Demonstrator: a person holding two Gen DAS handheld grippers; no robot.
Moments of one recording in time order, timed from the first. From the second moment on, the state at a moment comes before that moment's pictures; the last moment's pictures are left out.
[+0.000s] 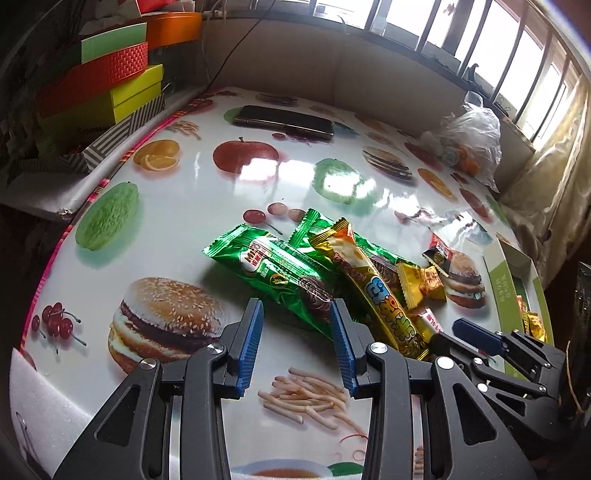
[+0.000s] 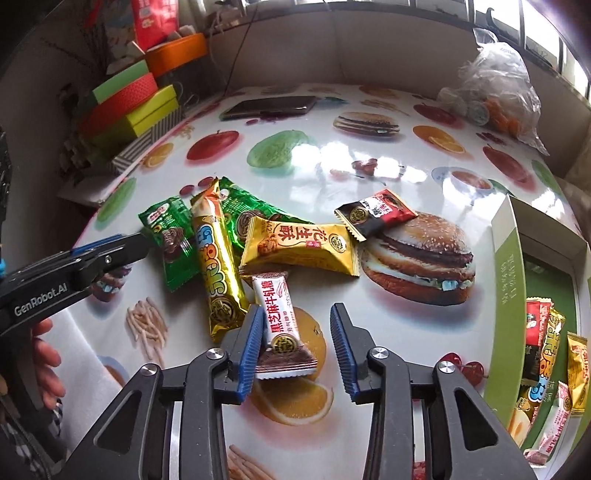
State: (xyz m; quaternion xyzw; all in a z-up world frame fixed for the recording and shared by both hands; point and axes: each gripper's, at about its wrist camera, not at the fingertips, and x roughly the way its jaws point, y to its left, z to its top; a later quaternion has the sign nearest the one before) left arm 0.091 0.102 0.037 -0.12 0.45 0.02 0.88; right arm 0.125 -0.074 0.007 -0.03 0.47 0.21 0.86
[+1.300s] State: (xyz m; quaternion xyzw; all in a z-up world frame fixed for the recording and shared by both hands) left arm 0.110 0.045 0.027 -0.03 0.49 -0.07 0.87; right arm 0.099 -0.079 0.001 -0.01 0.48 0.23 0.85
